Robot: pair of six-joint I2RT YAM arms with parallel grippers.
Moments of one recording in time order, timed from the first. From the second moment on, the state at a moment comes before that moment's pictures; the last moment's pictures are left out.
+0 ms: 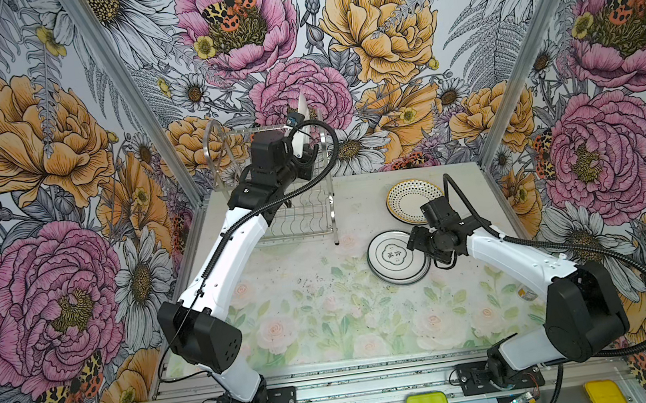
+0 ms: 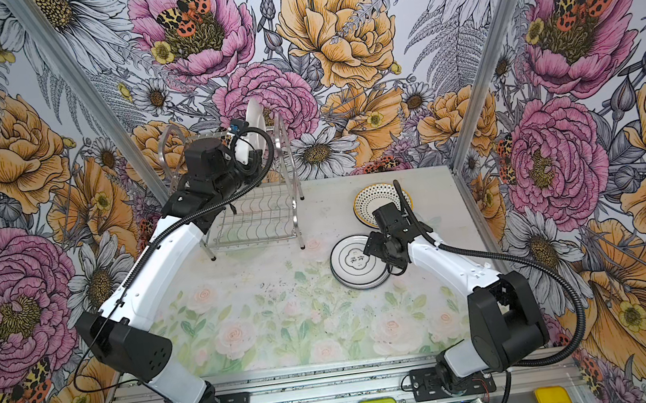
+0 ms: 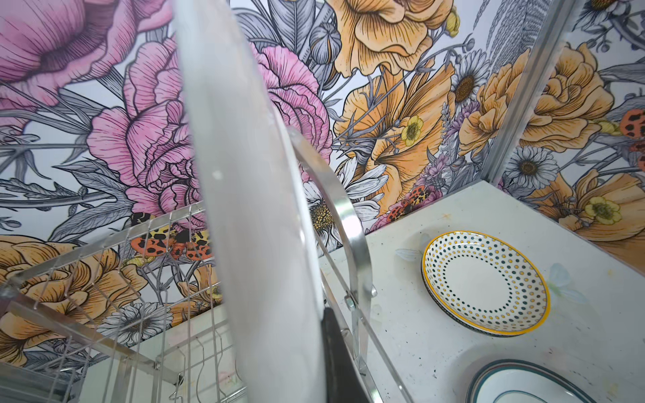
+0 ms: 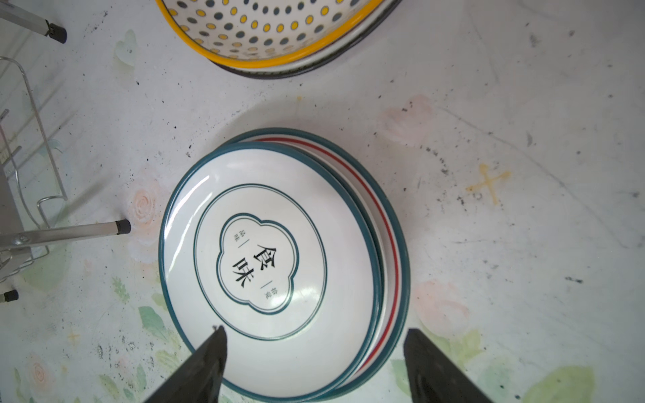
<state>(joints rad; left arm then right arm) -0.42 1.64 1.82 -0.38 -0.03 0.13 0.32 1.44 1.02 -0.68 -0.02 0.78</state>
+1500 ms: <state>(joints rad) -1.25 1.62 1.30 -0.30 -0.92 0.51 0.21 1.03 1.12 -0.64 -0.55 0.88</state>
